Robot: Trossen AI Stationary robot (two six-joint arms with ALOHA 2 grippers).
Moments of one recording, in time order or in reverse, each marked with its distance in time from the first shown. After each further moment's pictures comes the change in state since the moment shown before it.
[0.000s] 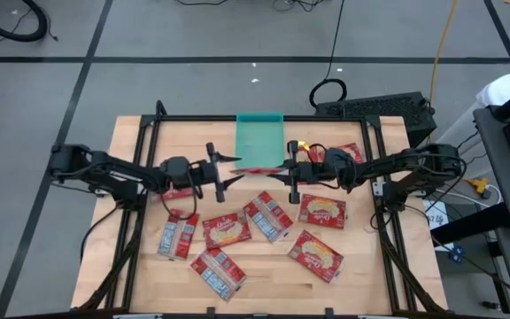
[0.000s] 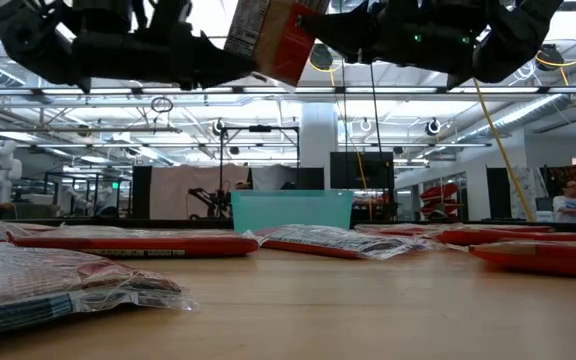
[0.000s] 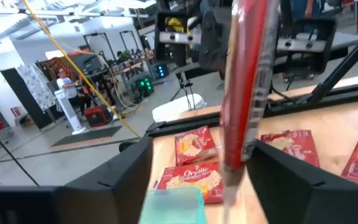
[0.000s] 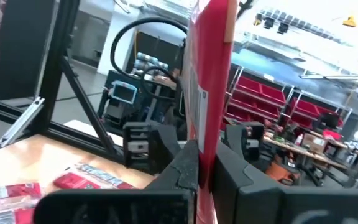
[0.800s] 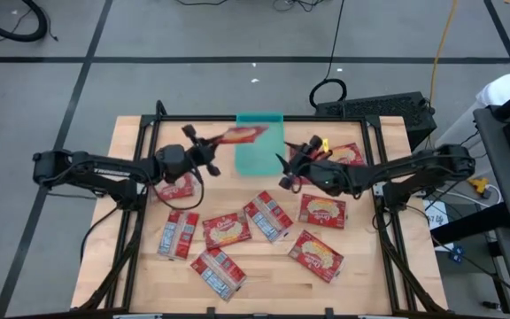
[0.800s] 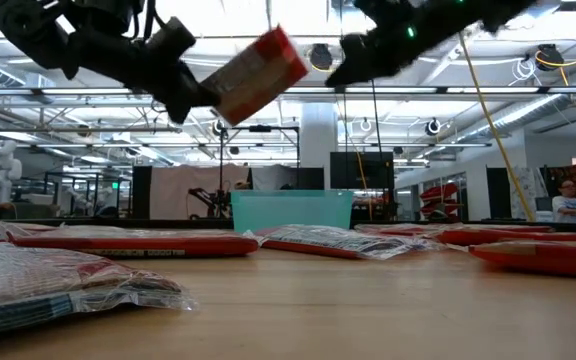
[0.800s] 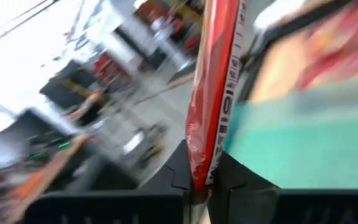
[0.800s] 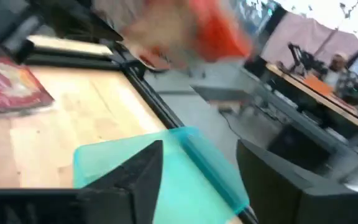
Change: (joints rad) left arm 0.128 -0.195 0.014 -0.360 -0.416 0.372; right arm 0.178 -0.118 0.184 -0.779 1.023 0.099
